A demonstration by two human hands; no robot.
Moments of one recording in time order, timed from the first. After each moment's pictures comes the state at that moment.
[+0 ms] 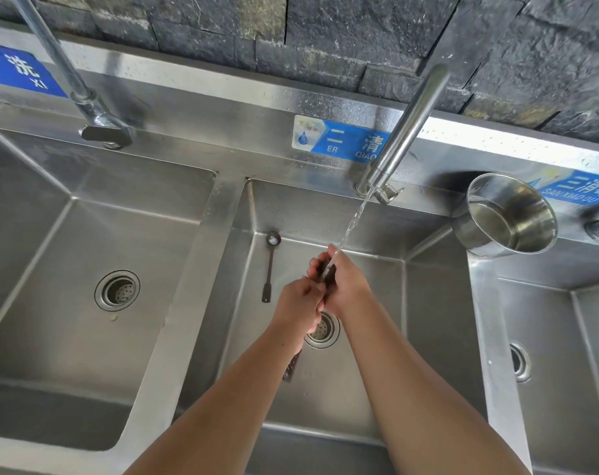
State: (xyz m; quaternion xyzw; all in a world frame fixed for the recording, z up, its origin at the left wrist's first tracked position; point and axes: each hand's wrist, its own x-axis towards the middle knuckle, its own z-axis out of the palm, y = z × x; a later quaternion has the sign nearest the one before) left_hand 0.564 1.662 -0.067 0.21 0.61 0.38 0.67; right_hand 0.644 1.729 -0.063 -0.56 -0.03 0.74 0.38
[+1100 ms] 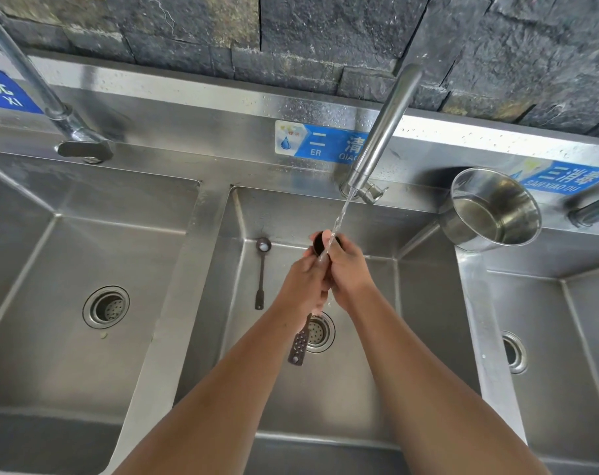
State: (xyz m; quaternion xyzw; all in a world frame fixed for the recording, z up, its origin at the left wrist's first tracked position) left_hand 0.577 1.700 -0.045 0.30 0.55 0.40 0.67; right_hand 0.663 1.736 -0.040 -0.57 -0.34 0.64 0.40
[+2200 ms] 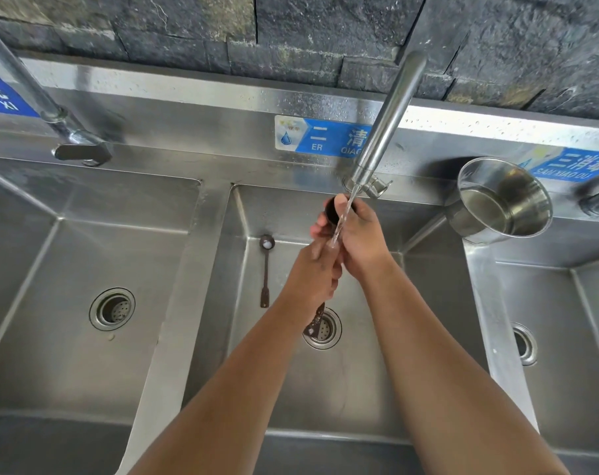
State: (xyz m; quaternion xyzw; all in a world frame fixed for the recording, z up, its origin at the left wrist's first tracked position) left_hand 0.578 1.710 -0.024 0.33 0.55 0.40 0.65; right_hand 0.660 1.764 -0.004 -0.51 -0.36 0.63 0.46
